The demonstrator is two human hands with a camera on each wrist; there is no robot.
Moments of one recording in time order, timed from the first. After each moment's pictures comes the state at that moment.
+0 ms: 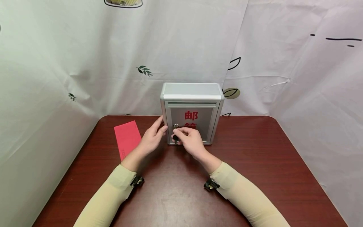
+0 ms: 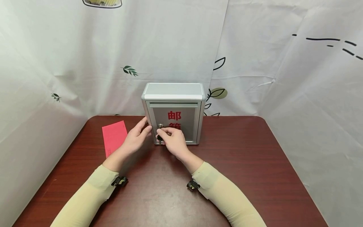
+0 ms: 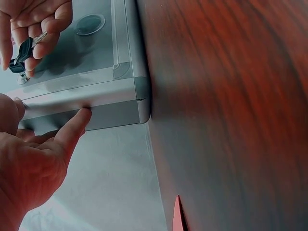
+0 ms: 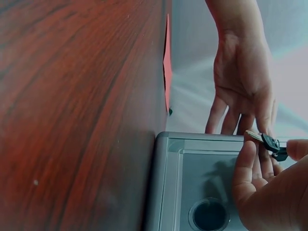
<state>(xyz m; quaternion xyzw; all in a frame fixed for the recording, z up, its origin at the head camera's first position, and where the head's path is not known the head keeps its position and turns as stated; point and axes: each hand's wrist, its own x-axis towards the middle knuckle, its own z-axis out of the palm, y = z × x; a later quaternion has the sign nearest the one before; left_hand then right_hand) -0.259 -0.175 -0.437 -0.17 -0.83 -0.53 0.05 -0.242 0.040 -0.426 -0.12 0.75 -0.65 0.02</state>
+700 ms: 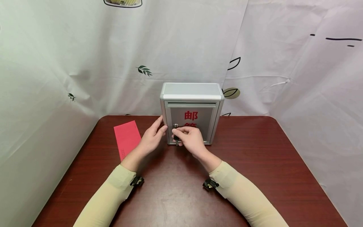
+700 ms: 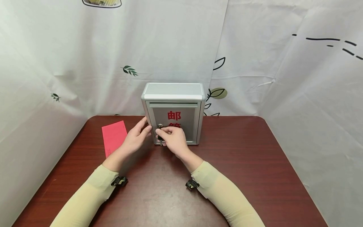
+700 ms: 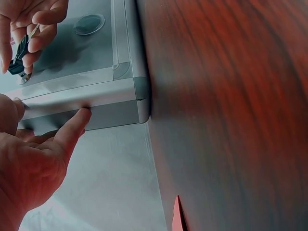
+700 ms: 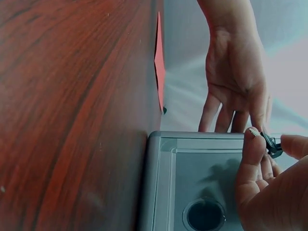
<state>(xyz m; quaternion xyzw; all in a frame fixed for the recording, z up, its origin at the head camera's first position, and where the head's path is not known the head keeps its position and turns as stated) -0.258 -0.174 -0.435 -0.16 -0.83 -0.54 0.04 -0.243 0.040 -0.421 -0.09 0.74 -0.67 0.04</state>
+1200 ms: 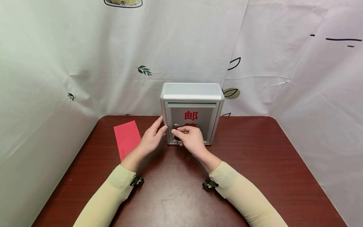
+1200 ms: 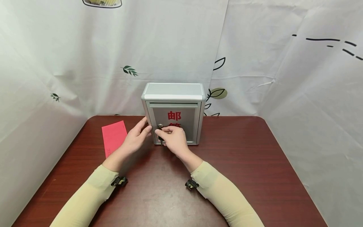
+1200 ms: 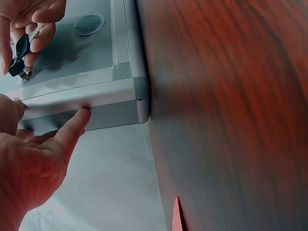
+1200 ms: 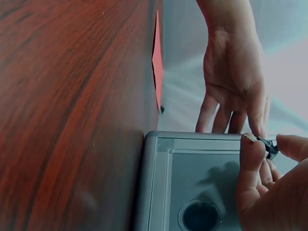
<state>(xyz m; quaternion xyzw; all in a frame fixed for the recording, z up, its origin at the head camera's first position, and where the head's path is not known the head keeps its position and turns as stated) -0.258 -0.175 -0.434 -0.17 -0.82 -0.54 0.04 -0.241 0.040 -0.418 -0.08 0.76 -0.64 0.02</state>
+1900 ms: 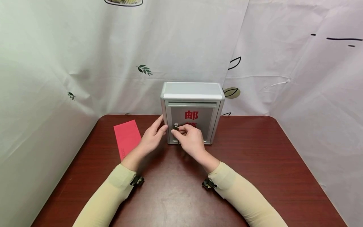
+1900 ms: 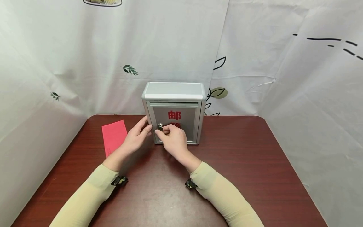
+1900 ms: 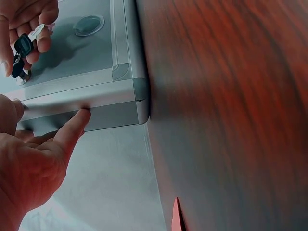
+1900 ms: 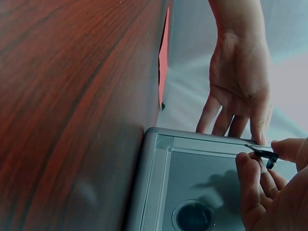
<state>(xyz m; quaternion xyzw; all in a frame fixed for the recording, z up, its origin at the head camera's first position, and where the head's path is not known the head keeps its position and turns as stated) -0.260 -0.174 -0.437 -0.15 -0.83 -0.54 0.04 -0.234 0.036 -0.416 -0.11 0.85 -0.49 -0.12</state>
